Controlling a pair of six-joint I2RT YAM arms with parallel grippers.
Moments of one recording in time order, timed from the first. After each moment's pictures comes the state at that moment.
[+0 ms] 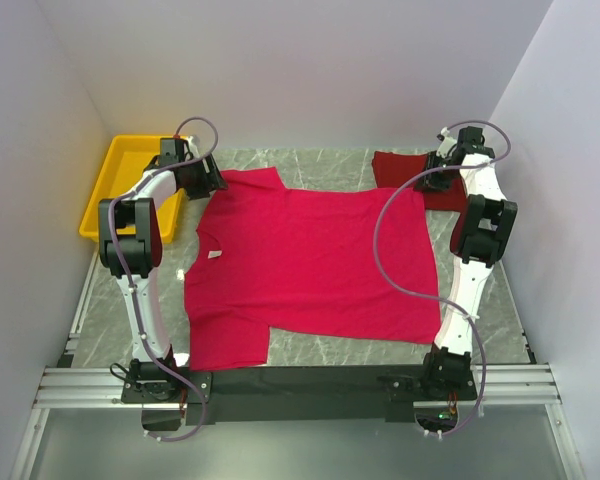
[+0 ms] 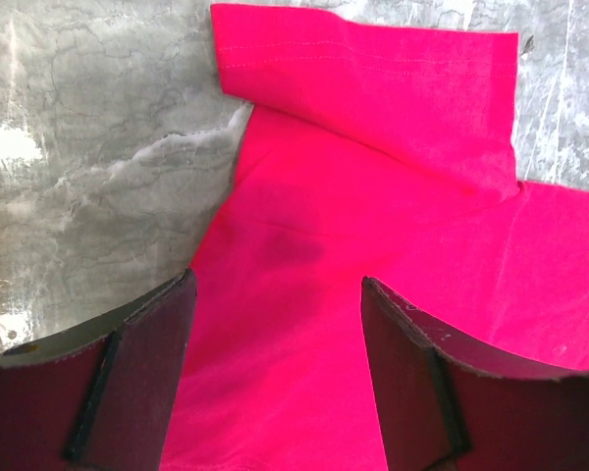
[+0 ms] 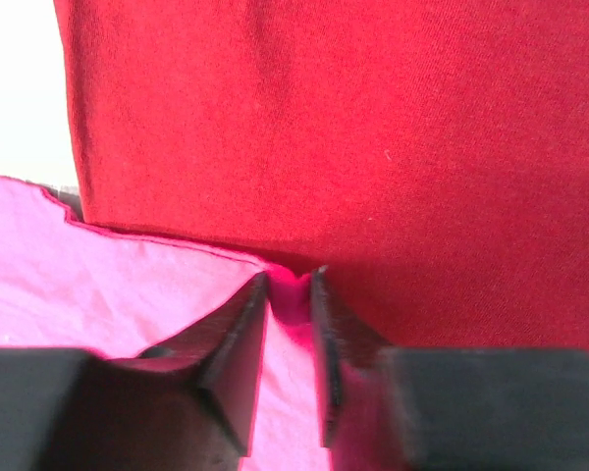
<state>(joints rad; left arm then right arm) 0.02 2.18 1.67 -0.32 0.37 -0.34 -0.24 2.48 2.22 -0.82 -0.48 -0.03</state>
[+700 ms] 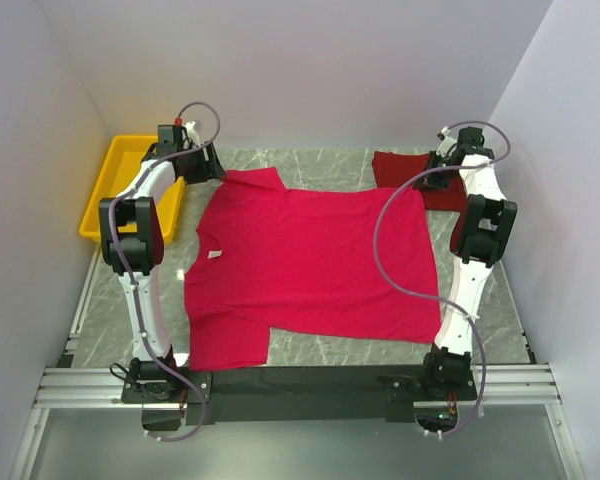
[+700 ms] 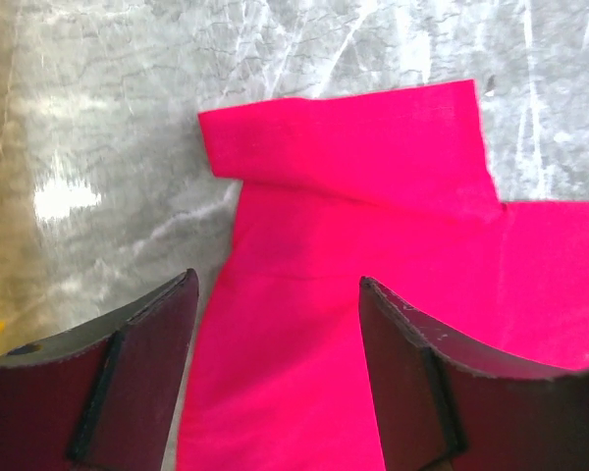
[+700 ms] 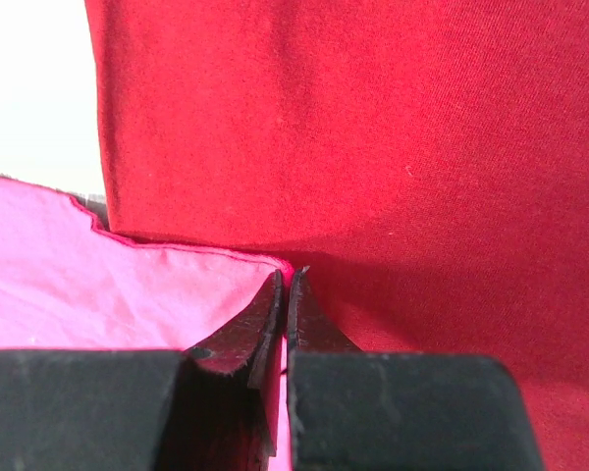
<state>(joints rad) 0.02 2.21 1.81 -0.36 0.37 -0.23 -0.24 2.48 2.21 -0.78 -0.52 0.01</state>
